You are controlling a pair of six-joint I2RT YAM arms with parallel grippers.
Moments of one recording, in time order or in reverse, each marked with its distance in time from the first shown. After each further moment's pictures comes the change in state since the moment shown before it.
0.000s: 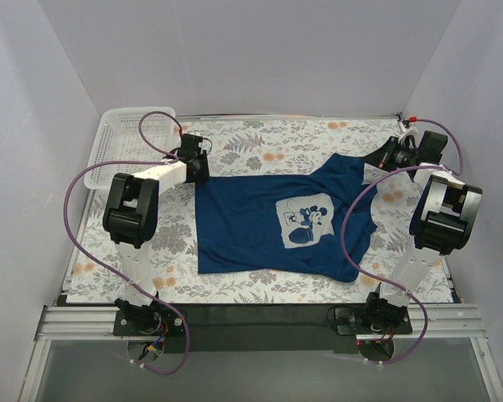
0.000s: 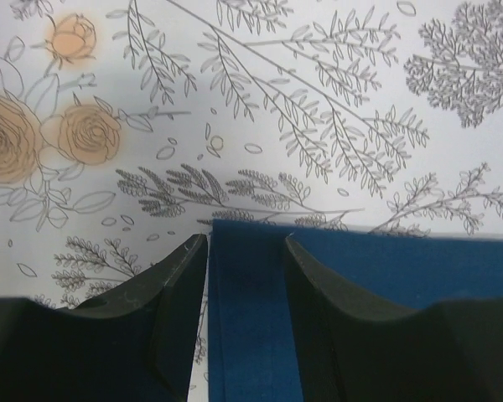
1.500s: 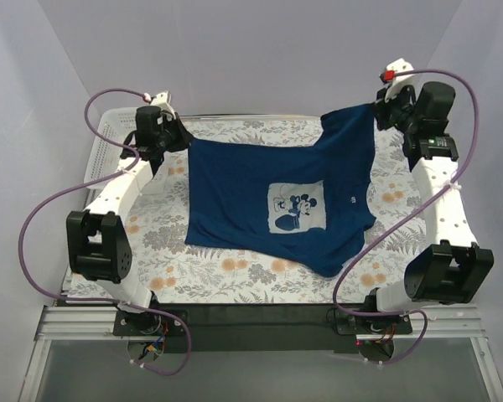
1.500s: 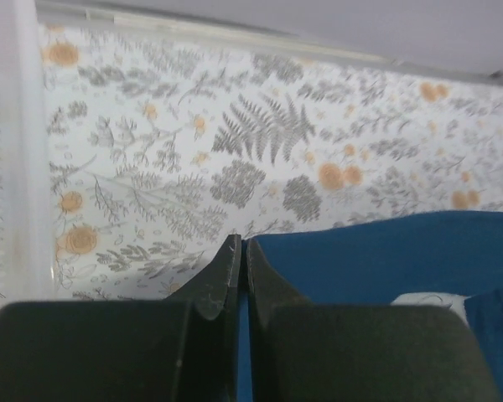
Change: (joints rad) left arm 0.131 -0.361 -0.005 0.081 0.380 -0.031; right arm 0.274 -0.469 0.200 -0.268 0.462 -0.541
